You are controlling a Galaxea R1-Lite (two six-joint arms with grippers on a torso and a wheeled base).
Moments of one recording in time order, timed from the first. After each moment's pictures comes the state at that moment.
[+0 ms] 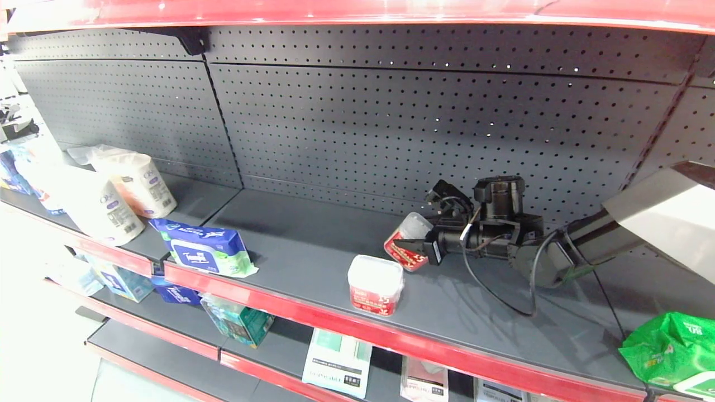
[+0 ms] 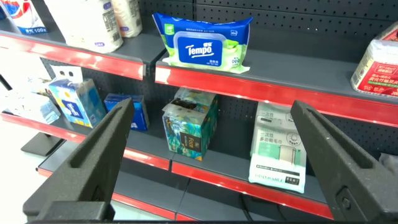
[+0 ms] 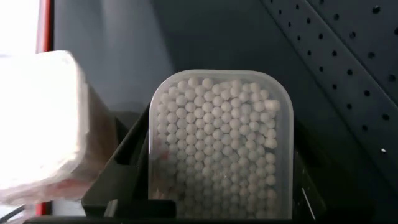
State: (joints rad) left arm 0.00 0.00 0.00 0.00 0.01 0.00; right arm 0.37 2.17 -1.09 -0.68 0.49 -0.34
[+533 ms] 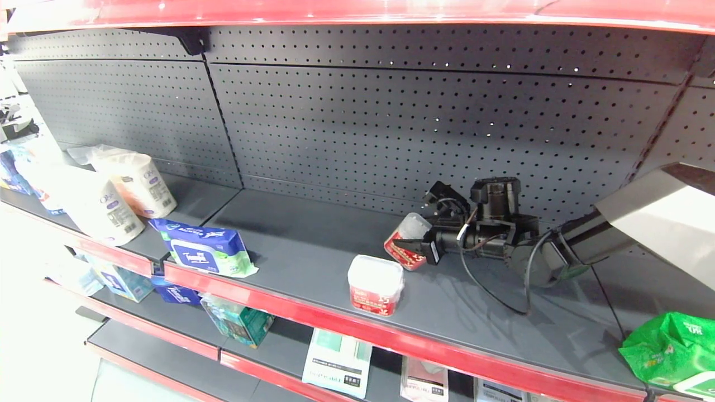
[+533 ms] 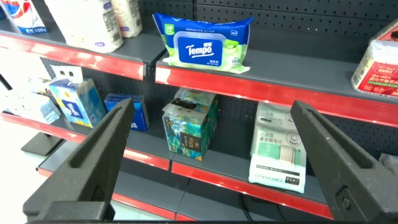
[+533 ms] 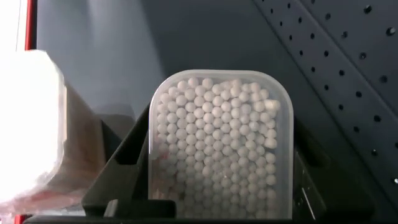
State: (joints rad) left arm 0.00 0.00 0.00 0.00 0.01 0.00; right arm 0.37 2.18 -1.10 -0.68 0.47 -0.37
